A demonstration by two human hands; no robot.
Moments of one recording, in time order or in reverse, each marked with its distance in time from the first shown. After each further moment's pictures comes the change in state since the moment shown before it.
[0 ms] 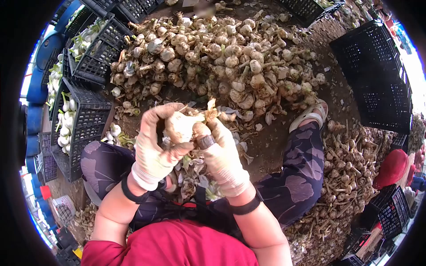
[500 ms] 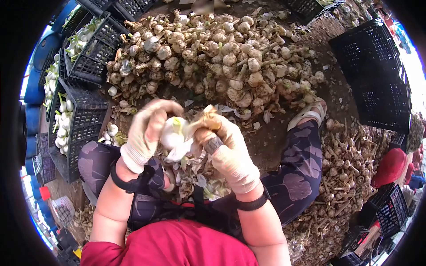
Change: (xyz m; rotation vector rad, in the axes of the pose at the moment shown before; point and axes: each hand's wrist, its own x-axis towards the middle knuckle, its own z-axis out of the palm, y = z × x) left_hand 0.027 -0.010 -0.020 -0.003 -0.119 -0.230; right_hand 0.001 -0.023 -0.021 -0.238 -0.221 -0.058
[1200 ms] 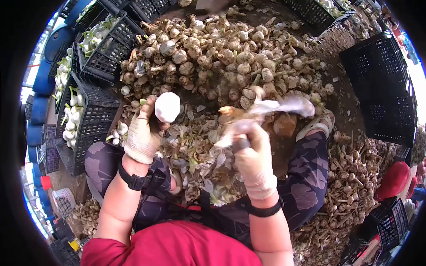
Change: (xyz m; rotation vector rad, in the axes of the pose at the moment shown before) left_hand -0.004 -0.022 -0.022 -0.826 0.558 -0.338; right_hand 0.001 0.013 -0.015 -0.104 0.300 -0.078
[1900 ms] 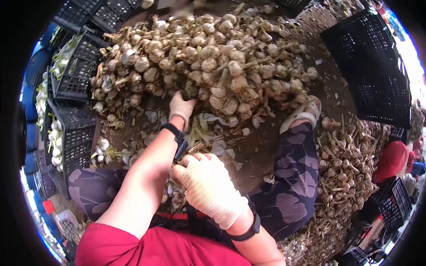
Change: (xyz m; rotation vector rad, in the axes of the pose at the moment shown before) left_hand 0.155 -0.204 0.025 1.195 0.079 0.113; right_hand -0.008 -0.018 -0.002 -1.191 -0.573 -0.165
